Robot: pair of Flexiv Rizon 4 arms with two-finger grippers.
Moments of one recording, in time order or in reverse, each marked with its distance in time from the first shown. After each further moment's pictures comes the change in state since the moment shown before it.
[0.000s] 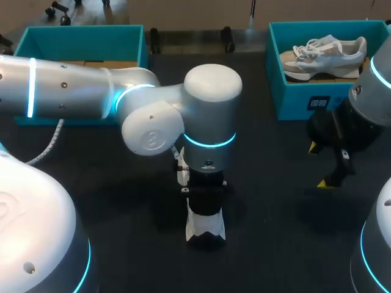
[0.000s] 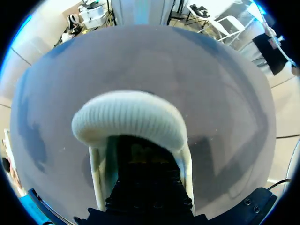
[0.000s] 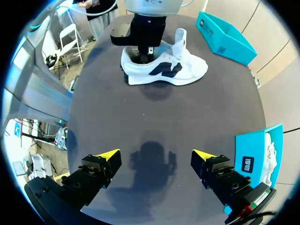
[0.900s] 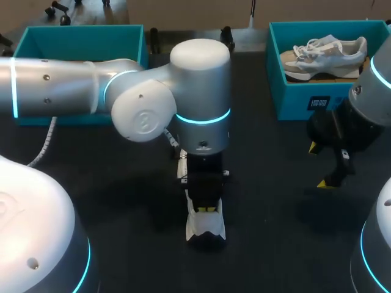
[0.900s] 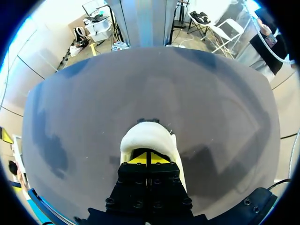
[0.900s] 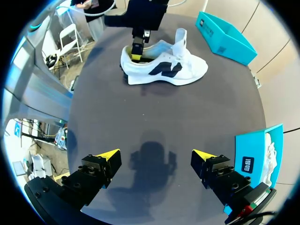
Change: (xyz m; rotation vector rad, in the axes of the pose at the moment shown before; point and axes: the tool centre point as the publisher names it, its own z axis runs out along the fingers) left arm -0.010 -0.026 -0.042 0.129 -0.075 0.045; right arm 0.000 0.000 0.000 0.000 0.000 0.000
